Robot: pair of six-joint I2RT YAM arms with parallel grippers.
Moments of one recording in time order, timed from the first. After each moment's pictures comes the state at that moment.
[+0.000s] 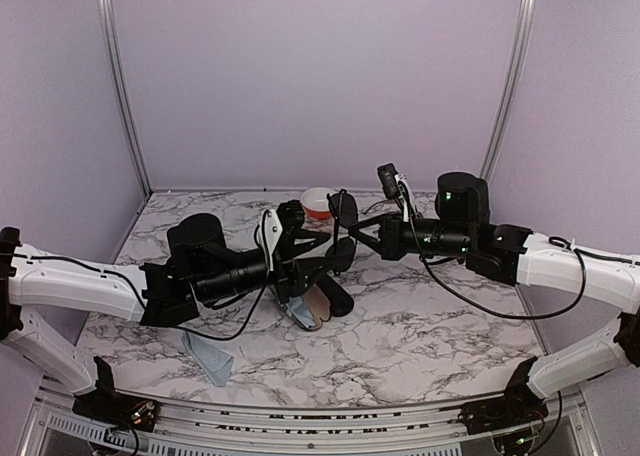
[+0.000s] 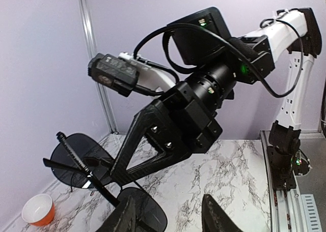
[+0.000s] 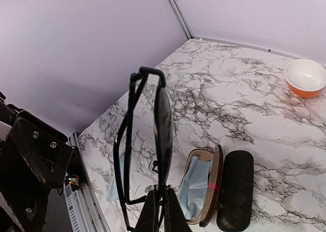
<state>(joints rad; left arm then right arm) -1.12 1.42 0.83 0.64 0.11 0.15 0.78 1.25 0.92 0.06 -0.35 0.39</state>
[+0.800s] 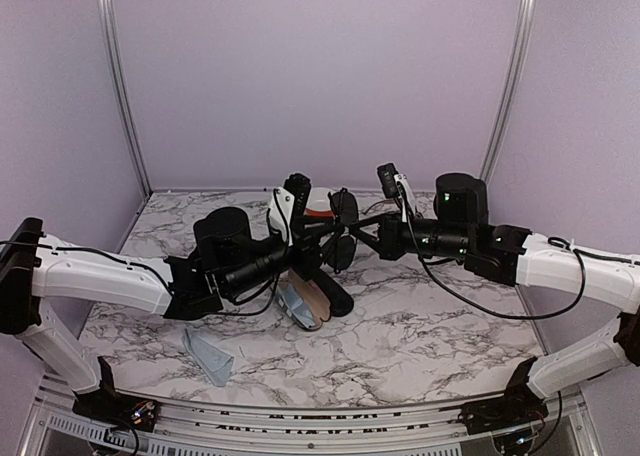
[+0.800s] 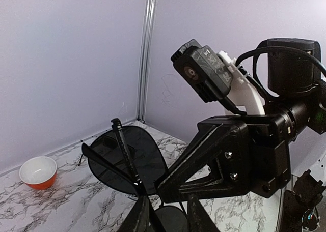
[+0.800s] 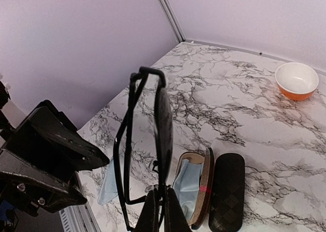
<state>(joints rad) -1.12 1.56 0.95 0.65 -0.17 -0.12 0.79 1.25 0.92 0.06 -0.28 0.37</state>
